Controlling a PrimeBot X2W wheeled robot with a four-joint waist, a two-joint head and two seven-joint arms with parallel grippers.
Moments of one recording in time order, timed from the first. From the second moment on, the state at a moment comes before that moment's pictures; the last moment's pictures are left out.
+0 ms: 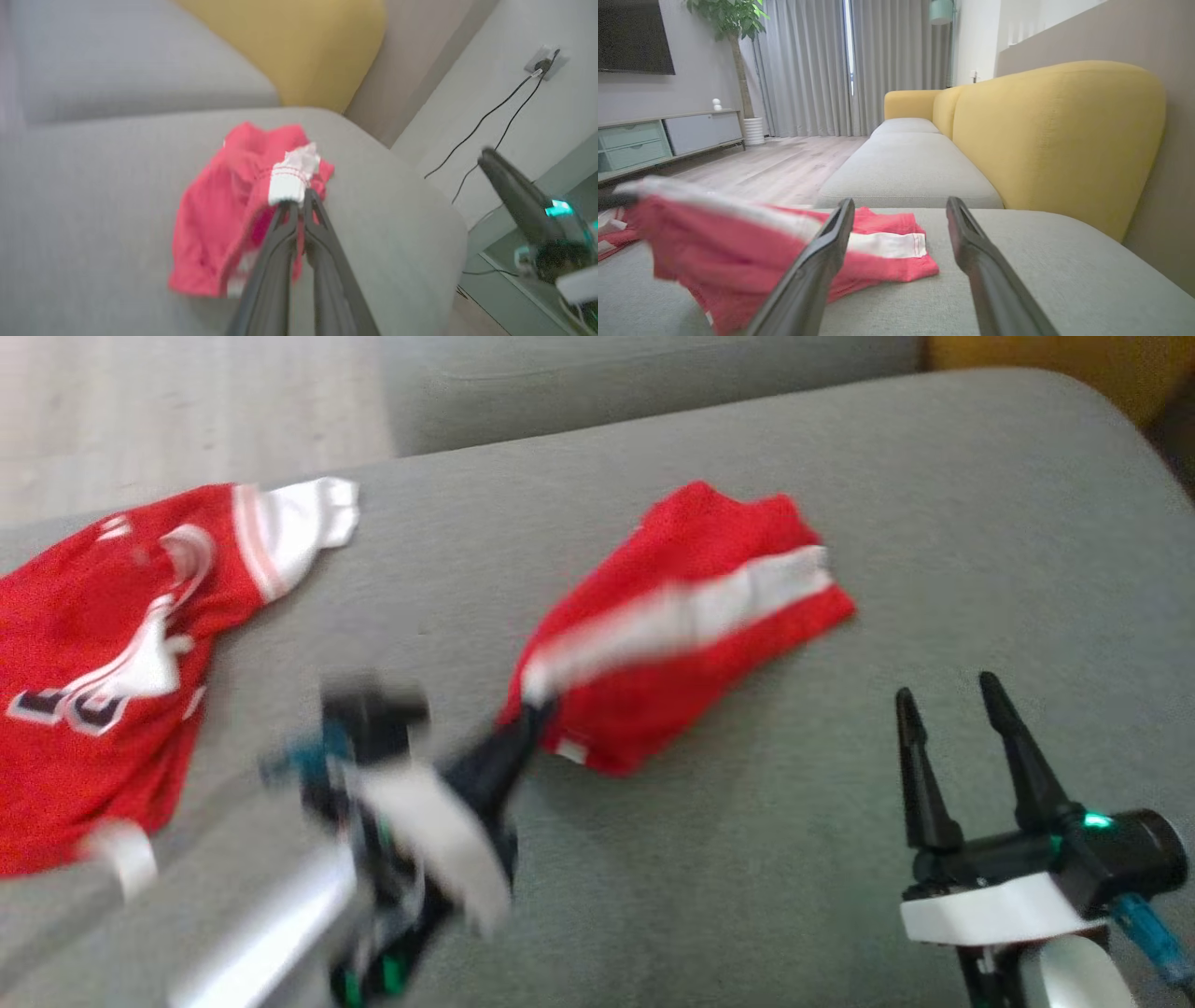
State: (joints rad) left arm -0.47 0.44 -0.85 0.02 -0.96 -0.02 0.14; right arm 0.05 -0.05 0.07 0.00 0.04 0.12 -0.26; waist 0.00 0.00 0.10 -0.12
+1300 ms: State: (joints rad) left arm -0.41 0.43 -0.90 0.38 -0.77 -0.01 -0.18; right arm -0.19 -0.05 0.10 0.50 0.08 0.12 -0.26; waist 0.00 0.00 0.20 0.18
